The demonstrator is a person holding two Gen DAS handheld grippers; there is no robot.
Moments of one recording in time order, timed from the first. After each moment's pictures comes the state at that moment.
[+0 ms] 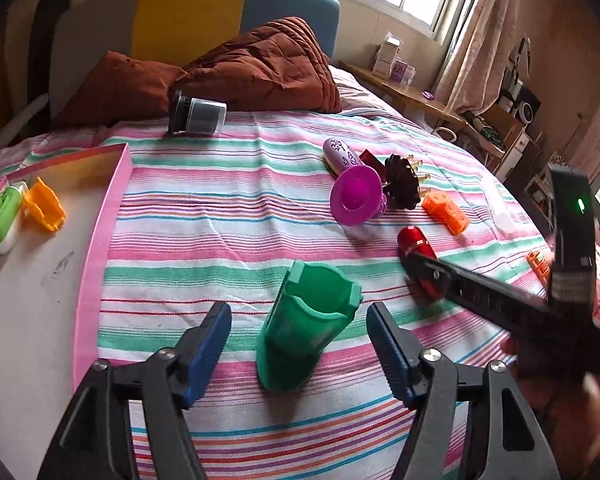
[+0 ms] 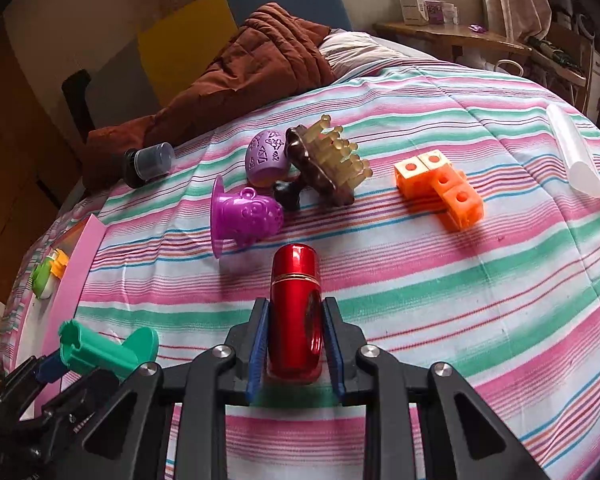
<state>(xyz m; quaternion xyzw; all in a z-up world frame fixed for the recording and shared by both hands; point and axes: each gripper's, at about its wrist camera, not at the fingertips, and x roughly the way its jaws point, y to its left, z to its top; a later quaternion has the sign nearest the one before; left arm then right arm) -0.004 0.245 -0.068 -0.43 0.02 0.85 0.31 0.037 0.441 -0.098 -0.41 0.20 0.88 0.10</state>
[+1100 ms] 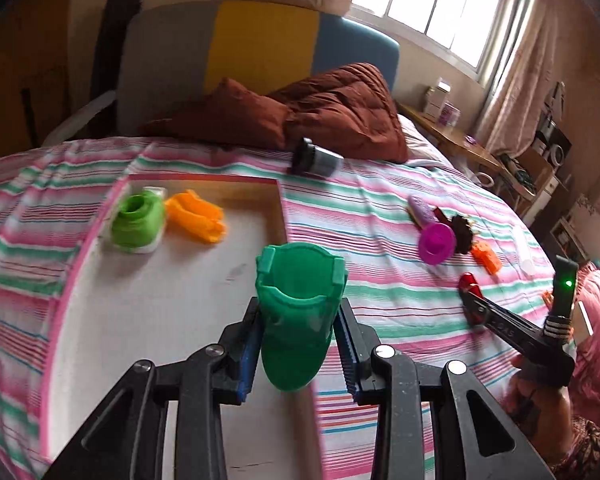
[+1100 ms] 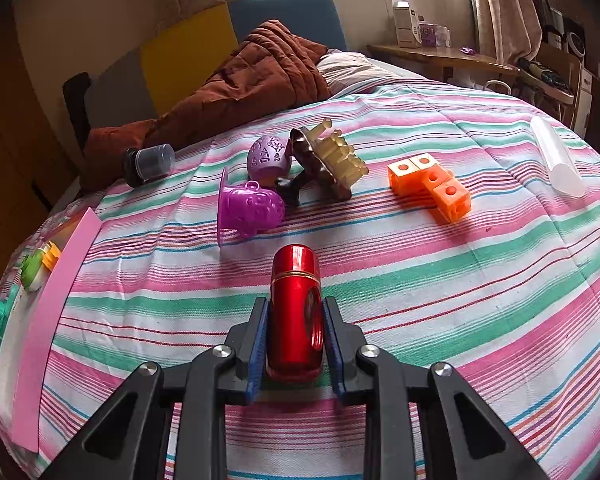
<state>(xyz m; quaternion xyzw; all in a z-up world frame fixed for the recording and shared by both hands) -0.021 0.109 -0.022 -0.41 -0.02 0.88 0.23 0.049 0.426 -0.100 -0.38 0.17 0.90 0.13</state>
